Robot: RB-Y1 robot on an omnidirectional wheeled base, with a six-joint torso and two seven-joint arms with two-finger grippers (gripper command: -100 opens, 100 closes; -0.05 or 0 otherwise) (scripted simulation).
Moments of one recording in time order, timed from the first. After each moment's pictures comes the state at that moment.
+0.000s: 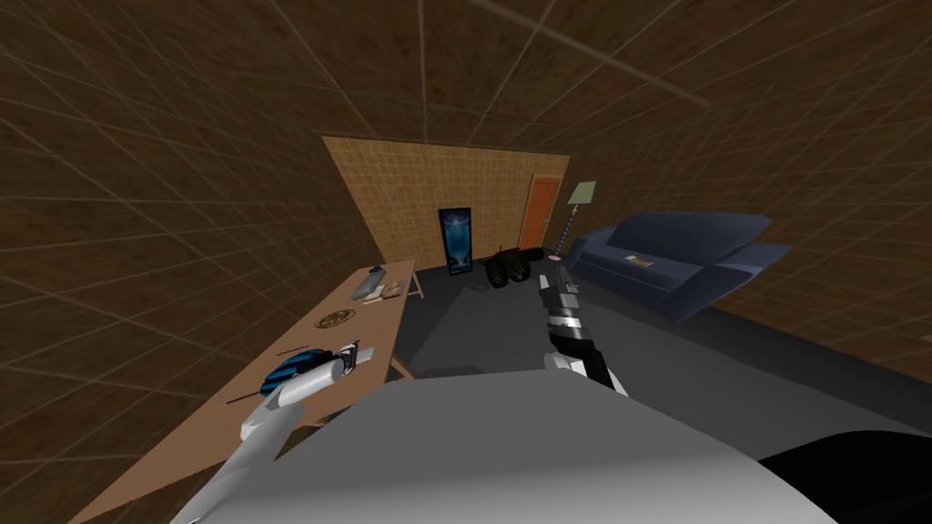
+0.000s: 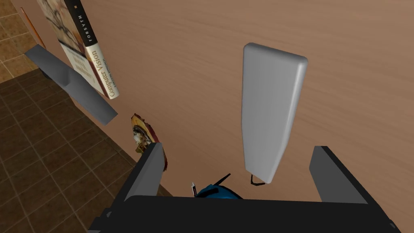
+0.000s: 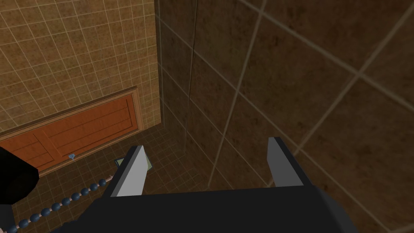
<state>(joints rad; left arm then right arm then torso) 0.11 0.59 0.27 -1.11 0.53 0.52 -0.14 0.52 0.00 -0.02 -2.22 -0.06 -0.45 -0.07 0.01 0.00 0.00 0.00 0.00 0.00</state>
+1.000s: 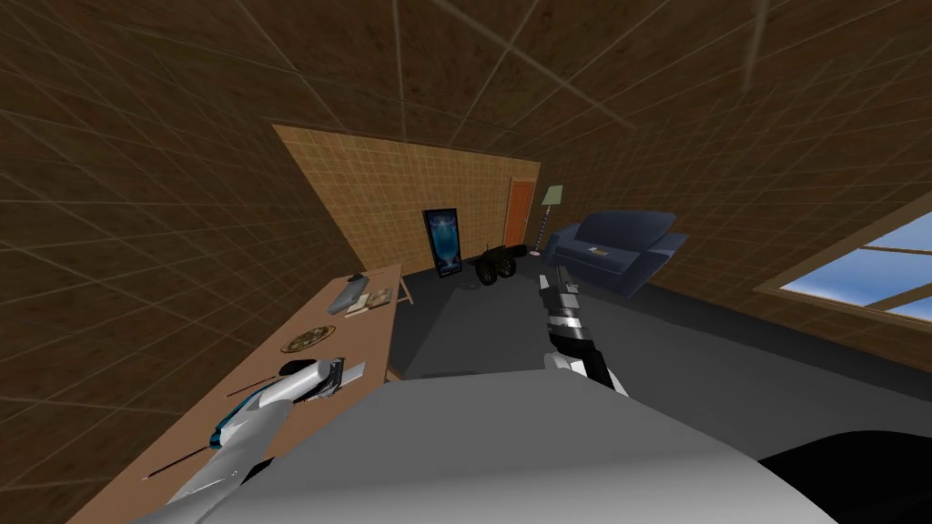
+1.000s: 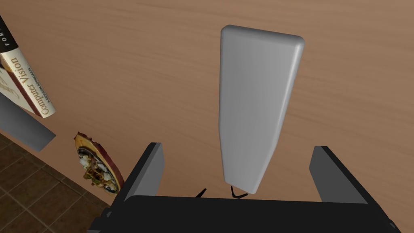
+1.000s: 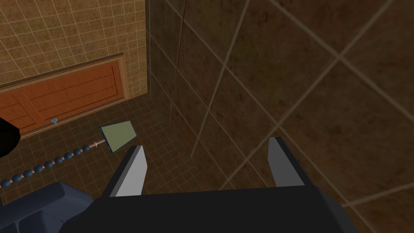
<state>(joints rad) 0.01 0.66 0.34 -0.86 0.58 0.71 -0.18 0.52 0.00 -0.02 -2.22 -0.06 -0.45 -0.07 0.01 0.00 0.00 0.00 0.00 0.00</state>
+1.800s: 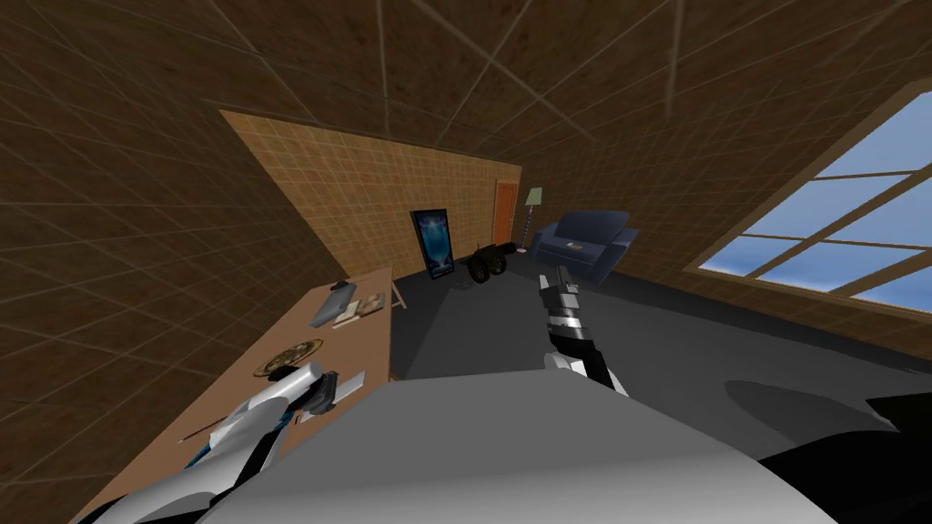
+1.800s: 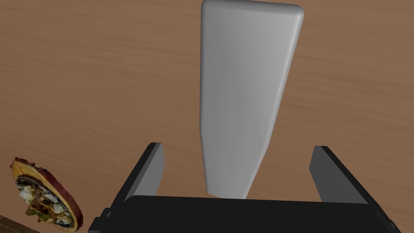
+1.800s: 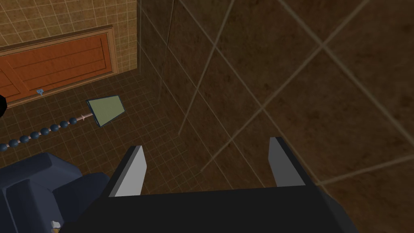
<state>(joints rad) -0.09 0.69 0.40 -0.62 0.61 0.84 -0.22 0.52 0.00 -0.02 -2.22 -0.06 -0.45 -0.07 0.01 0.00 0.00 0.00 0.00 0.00</state>
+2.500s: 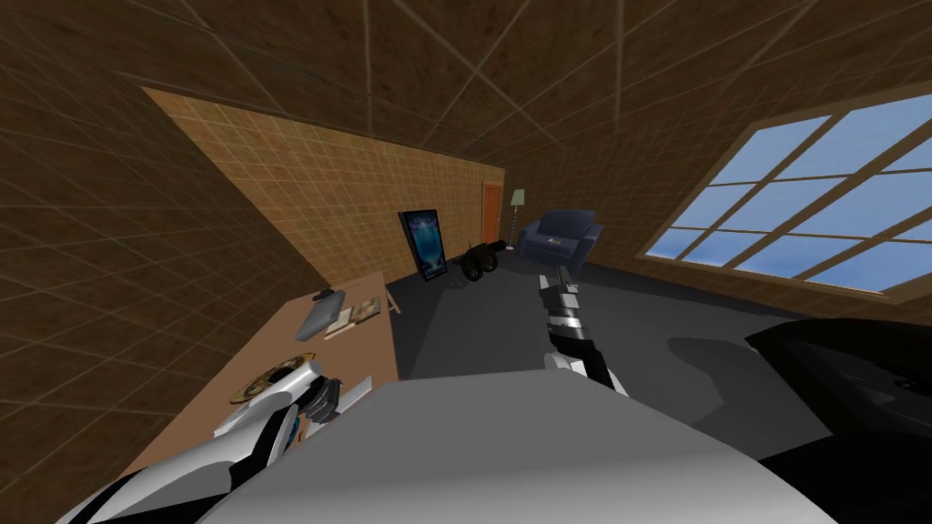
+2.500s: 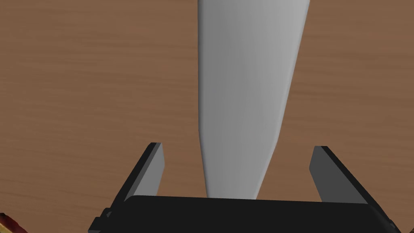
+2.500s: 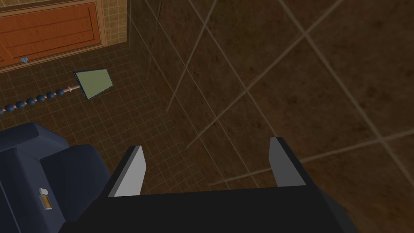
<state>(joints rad) -0.18 0.71 0.46 -0.45 0.60 0.97 -0.25 0.52 0.00 -0.02 -2.22 -0.06 -0.45 -0.07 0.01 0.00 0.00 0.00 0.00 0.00</state>
